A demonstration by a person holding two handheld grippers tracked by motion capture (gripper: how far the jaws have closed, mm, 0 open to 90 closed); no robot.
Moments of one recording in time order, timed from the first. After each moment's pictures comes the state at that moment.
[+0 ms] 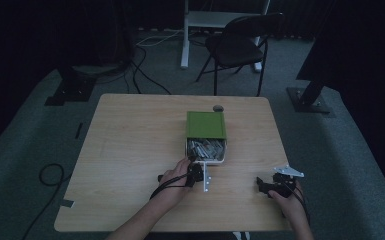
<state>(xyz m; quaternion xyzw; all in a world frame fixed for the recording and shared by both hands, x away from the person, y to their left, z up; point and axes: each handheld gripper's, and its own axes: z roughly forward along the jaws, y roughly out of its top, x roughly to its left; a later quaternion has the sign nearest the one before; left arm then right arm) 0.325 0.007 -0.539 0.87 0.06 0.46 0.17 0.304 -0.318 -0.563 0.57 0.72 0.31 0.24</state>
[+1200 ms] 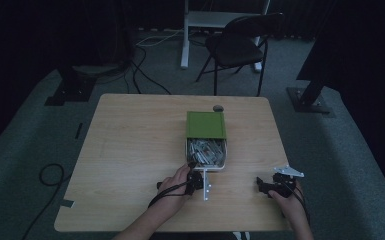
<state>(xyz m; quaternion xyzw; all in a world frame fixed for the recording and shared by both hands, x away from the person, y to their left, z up) 0.300 0.007 -0.539 0.87 0.06 0.46 0.17 0.304 -0.318 -0.563 0.57 0.72 0.31 0.24</state>
